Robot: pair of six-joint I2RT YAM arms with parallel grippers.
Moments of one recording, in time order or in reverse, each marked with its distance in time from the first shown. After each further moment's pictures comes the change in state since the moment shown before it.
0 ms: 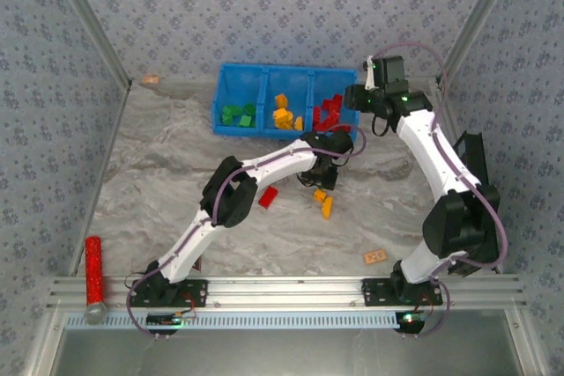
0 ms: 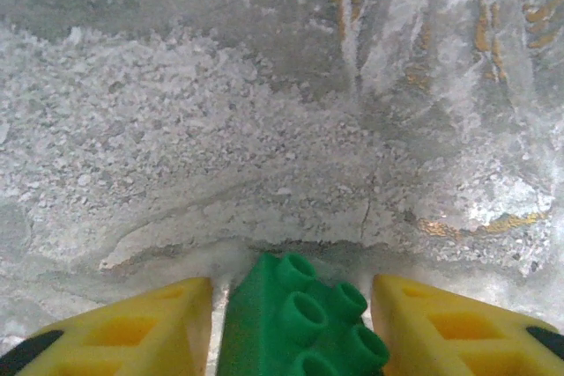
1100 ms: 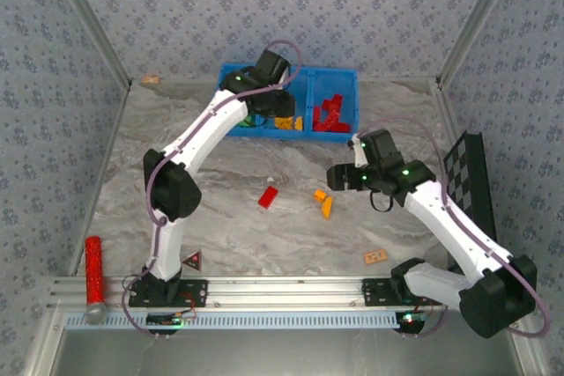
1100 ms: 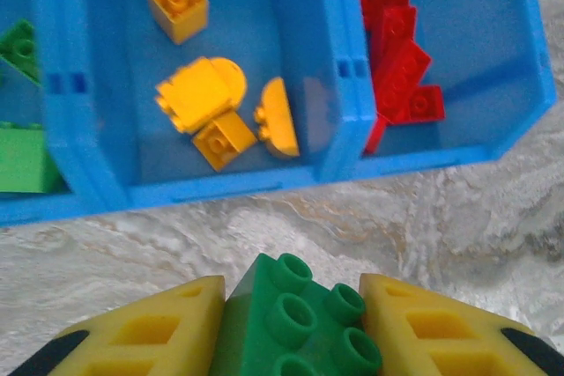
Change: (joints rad) left arm 0.349 -0.354 0.065 -0.004 0.028 0.127; right arm 0.243 -0.445 -0.598 -0.110 -0.131 0.084
